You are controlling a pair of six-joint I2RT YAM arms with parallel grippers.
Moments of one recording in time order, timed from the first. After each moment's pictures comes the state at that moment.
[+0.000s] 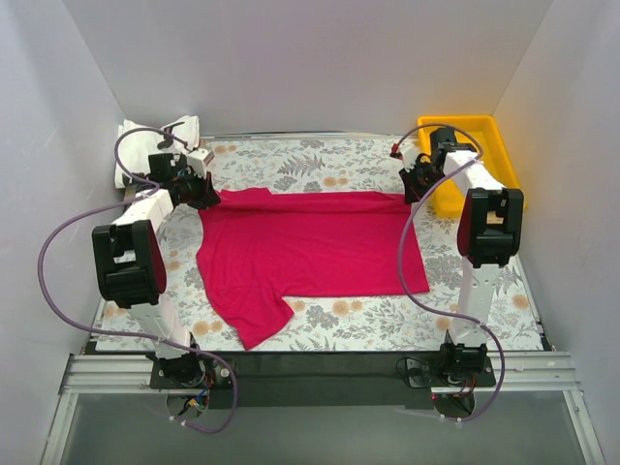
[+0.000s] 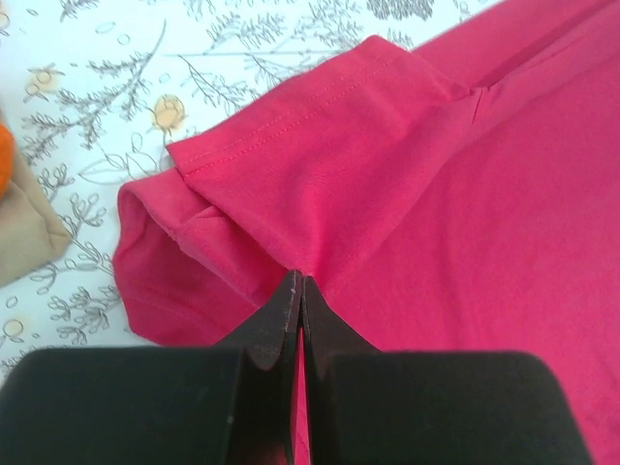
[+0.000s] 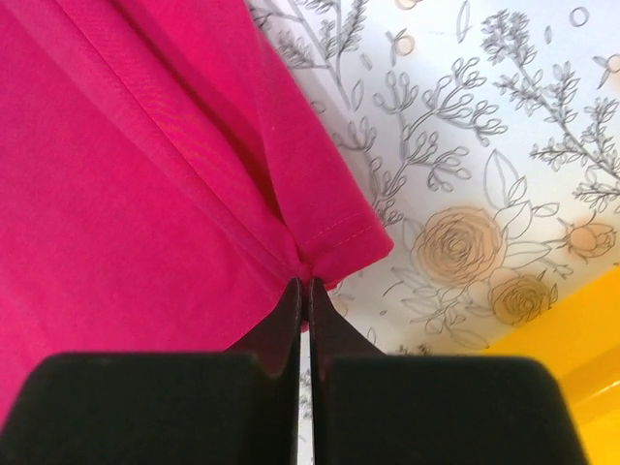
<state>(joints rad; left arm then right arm) 0.14 1.82 1.26 -0.26 0.63 0.32 0.03 2.18 1.78 -0.82 -0.47 -0.71</state>
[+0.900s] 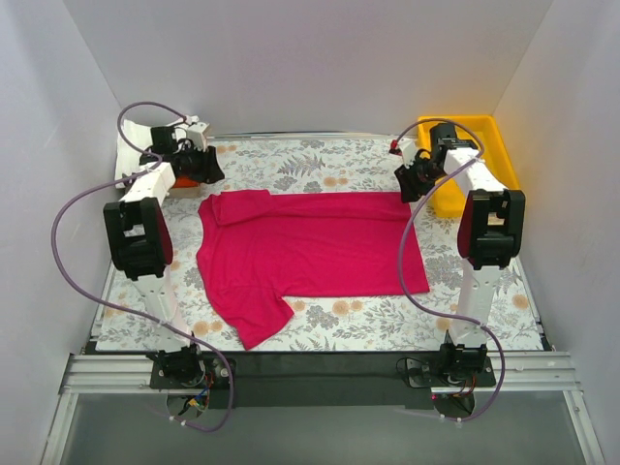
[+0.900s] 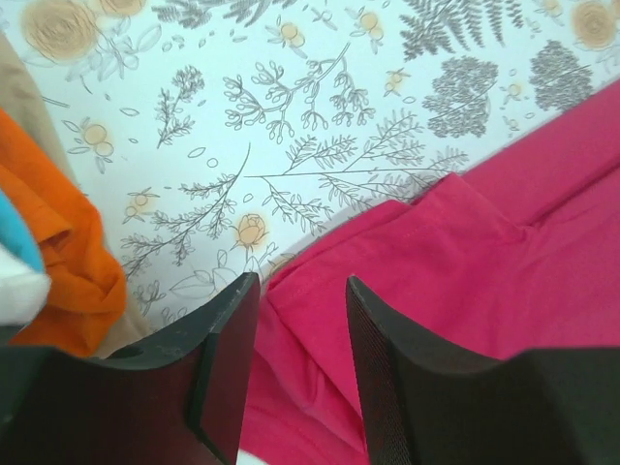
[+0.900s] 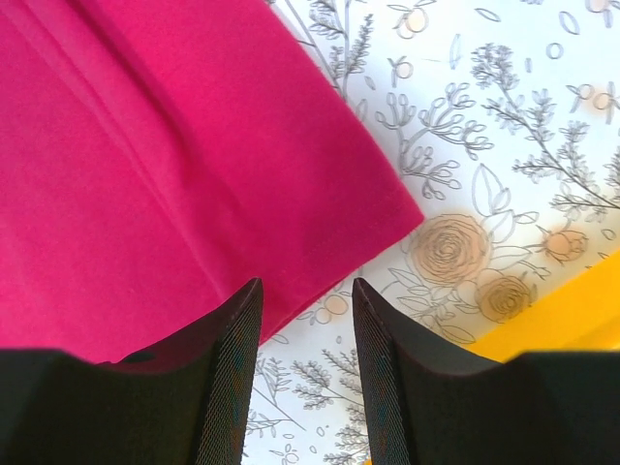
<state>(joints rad) 0.13 2.05 1.63 -0.36 0.63 0.29 0.04 2.13 1.79 -0.84 -0.47 -0.74</state>
